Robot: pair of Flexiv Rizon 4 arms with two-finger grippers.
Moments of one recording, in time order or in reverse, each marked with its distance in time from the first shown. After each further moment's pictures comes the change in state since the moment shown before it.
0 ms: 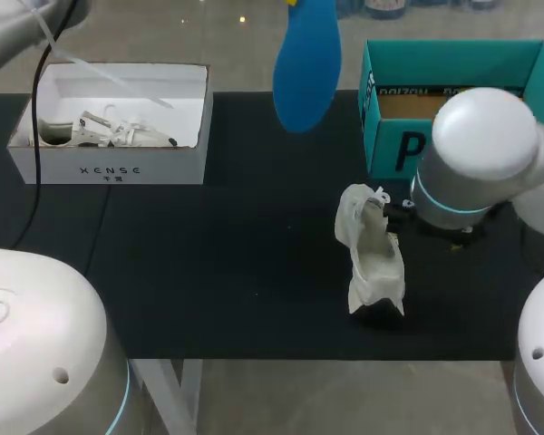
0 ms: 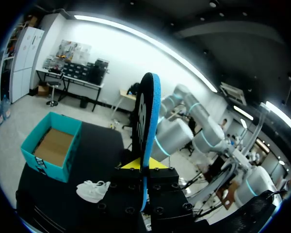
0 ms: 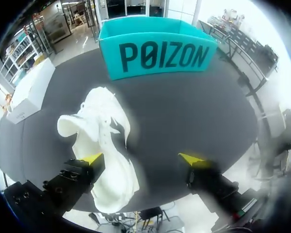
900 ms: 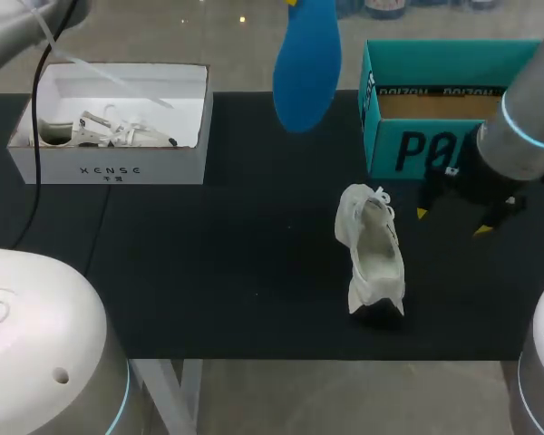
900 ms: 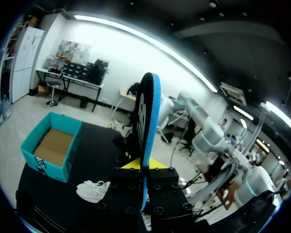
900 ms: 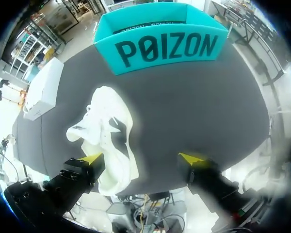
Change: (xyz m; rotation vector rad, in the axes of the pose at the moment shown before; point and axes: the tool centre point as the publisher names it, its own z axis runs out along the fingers) left arm 0.000 0.000 0.000 0.000 0.000 0.000; right arm -0.027 0.025 -0.027 0.224 0.201 0.010
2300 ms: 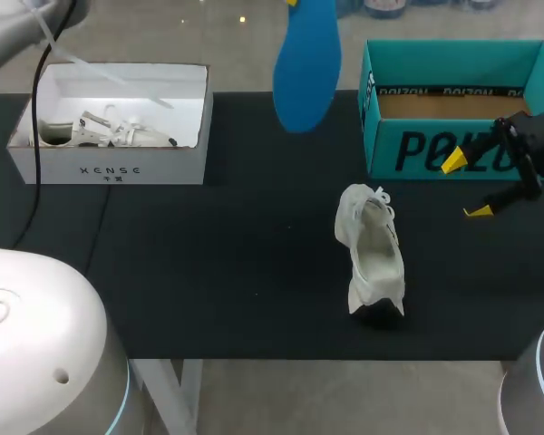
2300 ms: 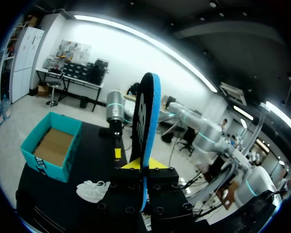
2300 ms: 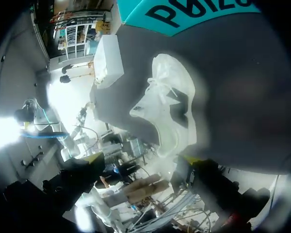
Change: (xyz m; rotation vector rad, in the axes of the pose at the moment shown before) left arm 0.000 0.000 0.000 0.000 0.000 0.000; right arm 0.012 0.022 -0.055 0.522 0.801 0.033
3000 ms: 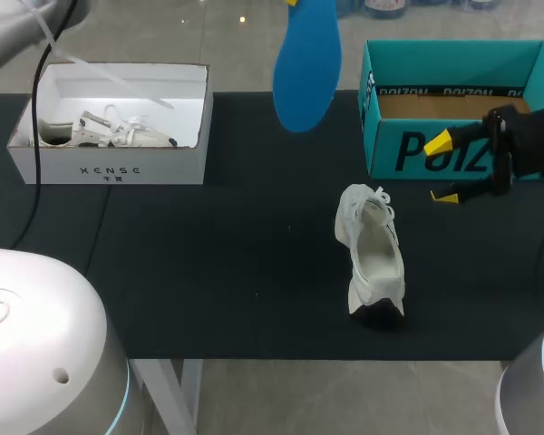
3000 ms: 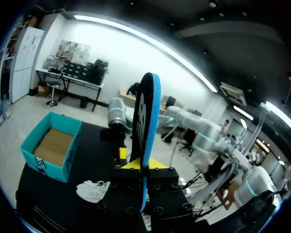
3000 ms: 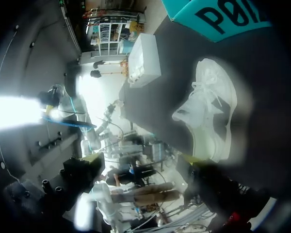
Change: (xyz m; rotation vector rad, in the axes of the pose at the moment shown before) left arm 0.000 0.000 0.000 0.000 0.000 0.000; right arm 0.049 -0.007 0.025 -0.034 0.248 -0.165
